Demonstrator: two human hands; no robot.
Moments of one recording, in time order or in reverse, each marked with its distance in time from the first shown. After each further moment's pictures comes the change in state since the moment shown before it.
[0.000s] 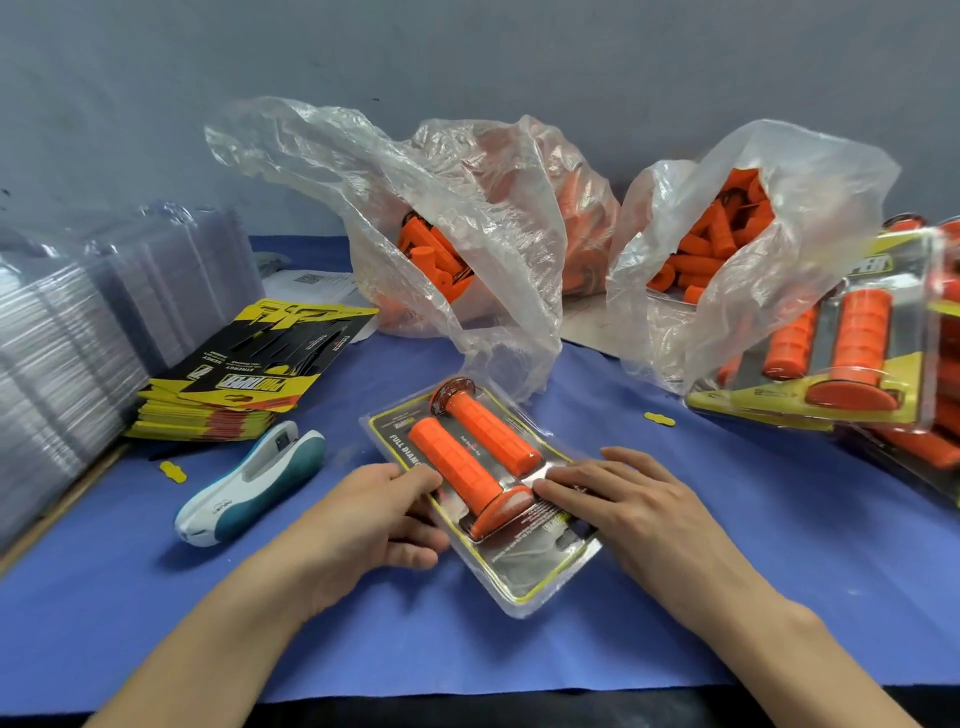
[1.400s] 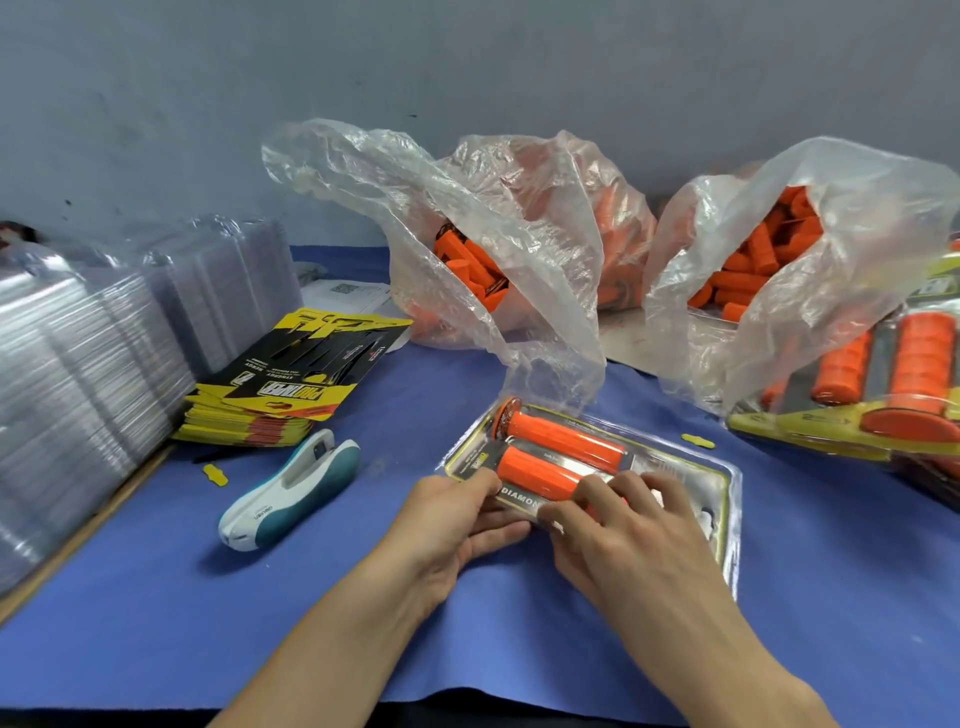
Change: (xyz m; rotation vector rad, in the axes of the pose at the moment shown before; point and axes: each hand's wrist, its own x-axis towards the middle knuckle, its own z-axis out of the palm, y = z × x) left_hand 0.021 -0.002 0.033 -0.385 0.080 0.045; right_hand 0.025 -0.052 0.007 -0.264 0.282 0.152
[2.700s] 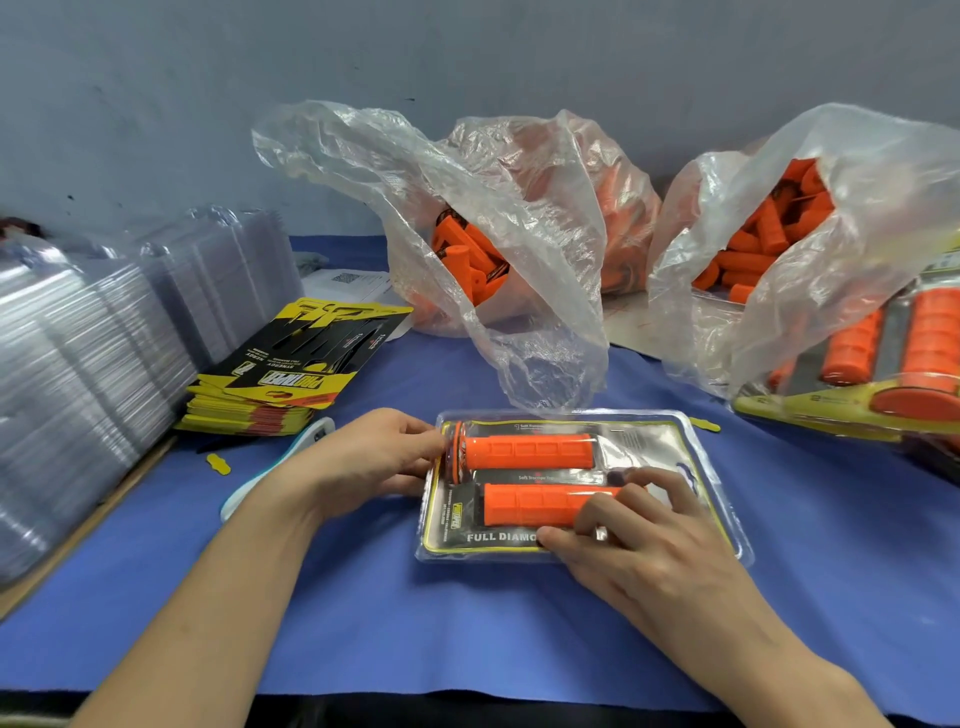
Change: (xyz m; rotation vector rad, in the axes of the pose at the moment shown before) left_hand 0.037 0.046 -0.069 0.602 -0.221 0.042; right_hand -0.019 0.025 0.009 0.259 0.112 -0.252
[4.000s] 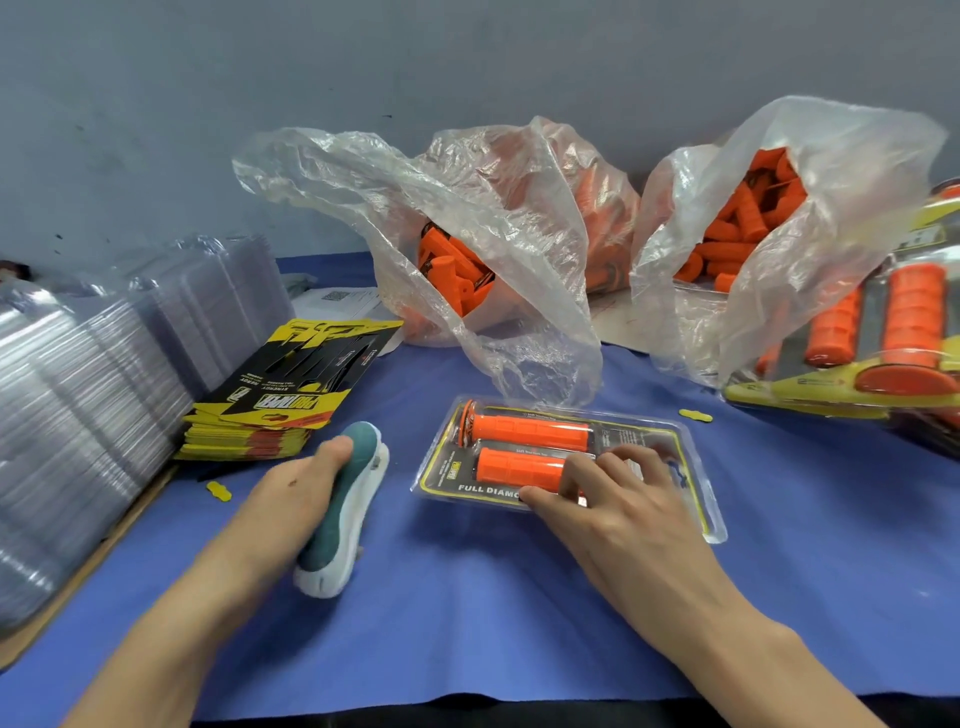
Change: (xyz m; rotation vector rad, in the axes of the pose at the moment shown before) left_hand -0.072 -0.002 -0.005 0.063 0.545 -0.089; right_hand 0.021 -0.013 0.005 -0.169 -0.099 0.213
